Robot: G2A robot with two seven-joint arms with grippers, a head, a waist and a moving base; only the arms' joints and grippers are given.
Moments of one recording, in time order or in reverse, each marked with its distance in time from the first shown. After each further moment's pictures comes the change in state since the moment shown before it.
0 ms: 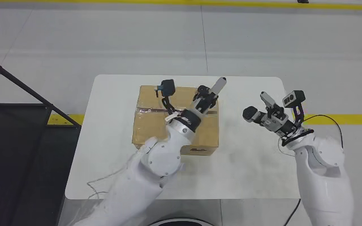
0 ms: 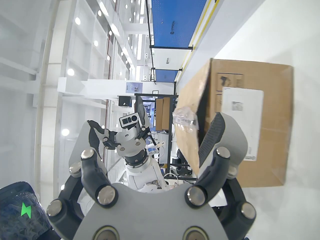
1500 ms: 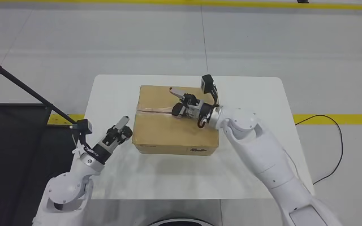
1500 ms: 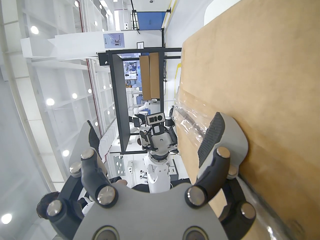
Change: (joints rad) left arm 0.573 0.119 -0.746 -0.050 -0.233 -0.261 -0.554; right arm 0.476 -0.176 -0.715 0.372 0.039 0.008 -0.202
